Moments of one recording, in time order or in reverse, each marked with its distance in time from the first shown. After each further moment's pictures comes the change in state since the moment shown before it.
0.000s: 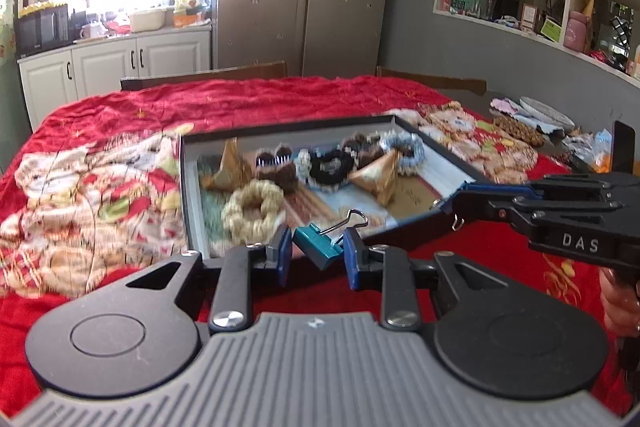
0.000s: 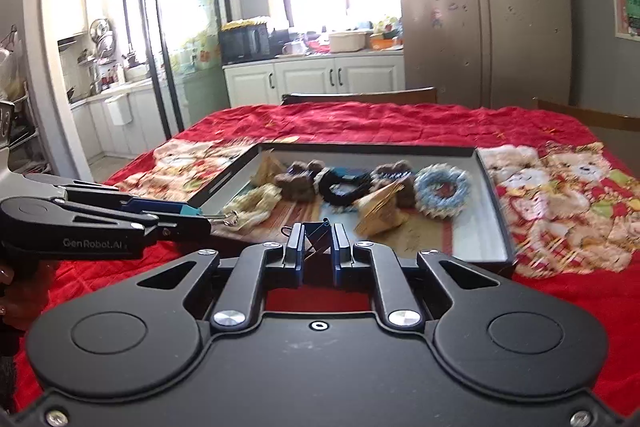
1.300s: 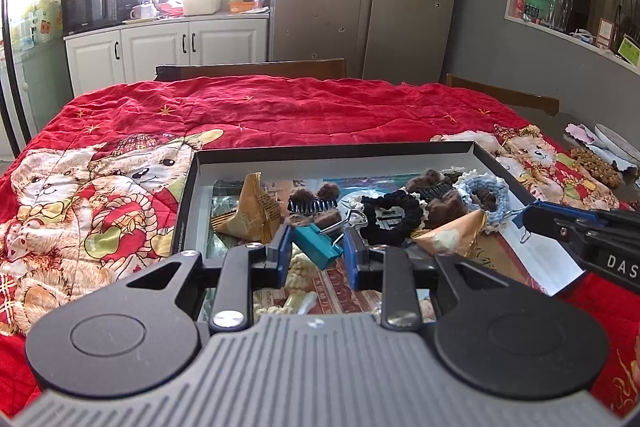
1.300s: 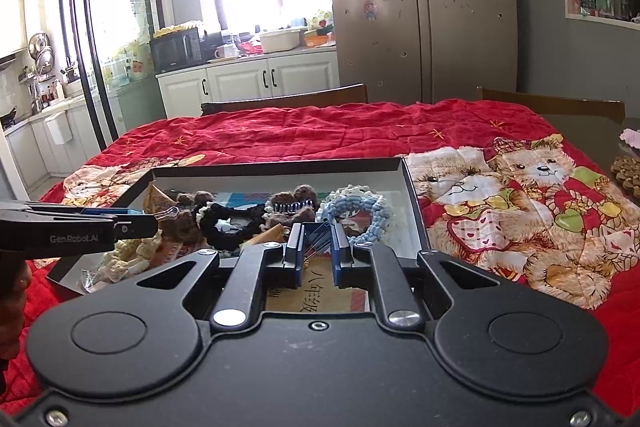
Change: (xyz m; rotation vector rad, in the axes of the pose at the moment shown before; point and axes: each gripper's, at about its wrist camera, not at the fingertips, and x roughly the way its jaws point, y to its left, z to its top) left arm 0.090 0.006 0.035 -0.099 0.026 0.176; right arm 0.068 -0.069 0.023 0.087 0.010 -0.168
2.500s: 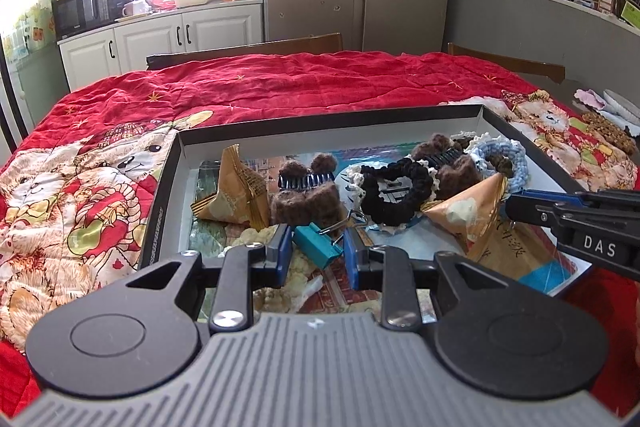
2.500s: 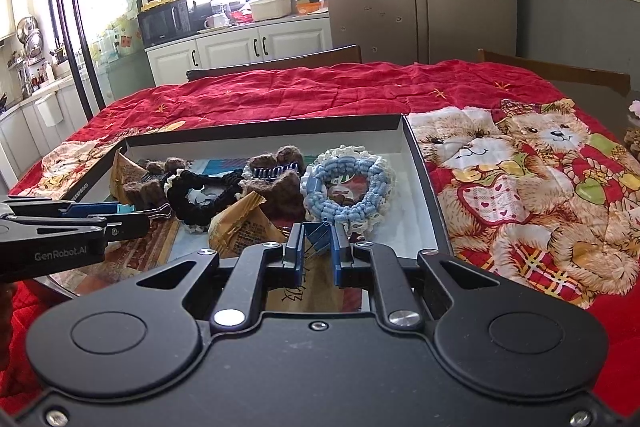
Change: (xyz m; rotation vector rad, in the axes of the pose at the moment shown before) left arm 0.026 -0.011 -0.012 0.070 0.050 0.026; right arm 0.043 -0.005 -0.011 0.011 0.098 -0.016
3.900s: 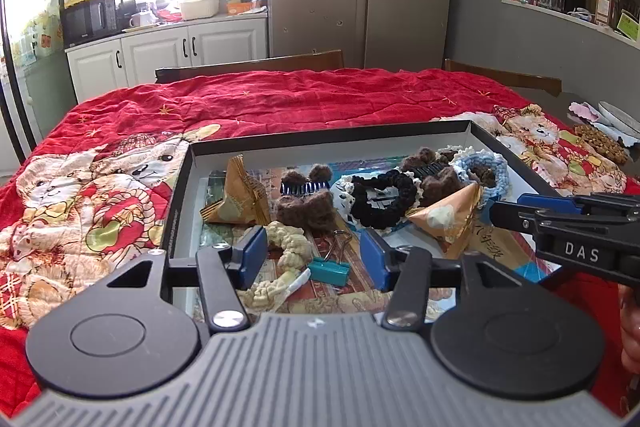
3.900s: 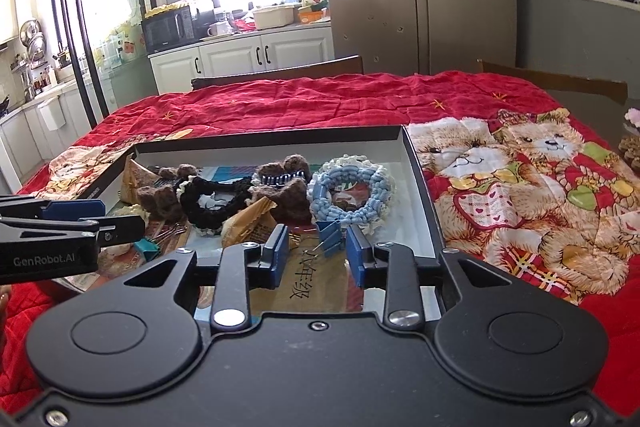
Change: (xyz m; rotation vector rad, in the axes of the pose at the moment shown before) left arm -0.030 -0.004 -0.001 -0.015 -0.044 0.008; right arm -0.018 0.004 0.000 -0.010 -0.030 0.002
